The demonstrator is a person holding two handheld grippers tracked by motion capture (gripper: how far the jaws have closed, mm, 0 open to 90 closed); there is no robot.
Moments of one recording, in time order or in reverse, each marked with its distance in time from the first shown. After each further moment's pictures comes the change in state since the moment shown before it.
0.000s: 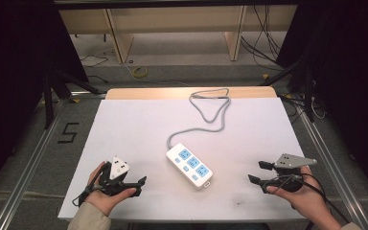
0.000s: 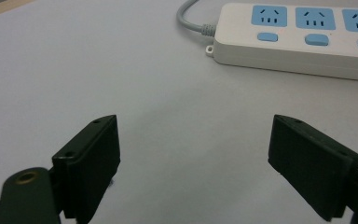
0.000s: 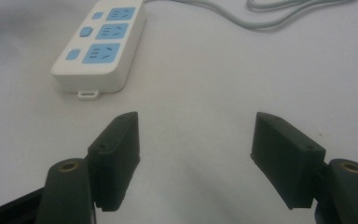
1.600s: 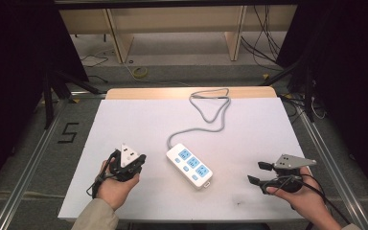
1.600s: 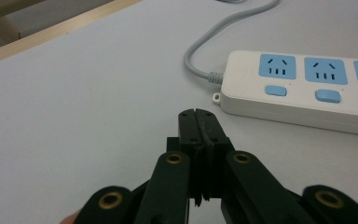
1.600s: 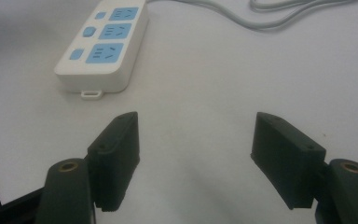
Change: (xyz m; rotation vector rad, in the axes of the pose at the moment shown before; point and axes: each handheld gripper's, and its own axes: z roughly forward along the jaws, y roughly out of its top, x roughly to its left) left arm -0.005 0.034 0.017 -0.066 0.046 0.002; right arm 0.003 0.000 0.000 0.000 0.004 -0.001
